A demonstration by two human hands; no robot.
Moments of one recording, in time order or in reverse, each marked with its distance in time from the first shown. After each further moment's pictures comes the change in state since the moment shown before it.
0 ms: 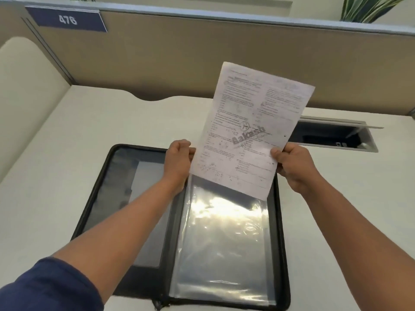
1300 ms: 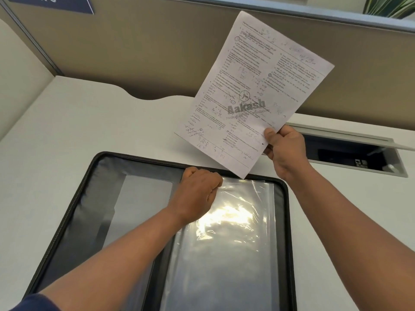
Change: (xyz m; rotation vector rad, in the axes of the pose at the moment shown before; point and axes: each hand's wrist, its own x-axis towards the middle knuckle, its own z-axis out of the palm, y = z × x) left_hand 0.023 -0.052 0.022 0.973 -0.261 0.933; right_hand 0.103 -0.020 0.063 0.199 0.015 -0.104
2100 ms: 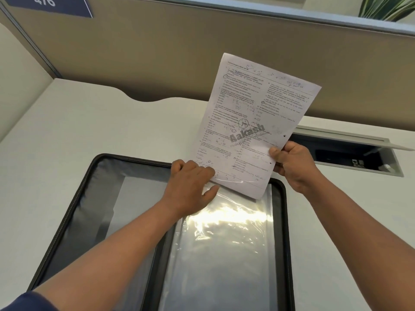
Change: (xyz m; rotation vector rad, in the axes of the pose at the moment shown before) left_hand 0.008 -0.008 -0.011 0.246 -0.015 -0.034; right_hand -0.005 0.016 -0.051 -0.136 -0.110 0.116
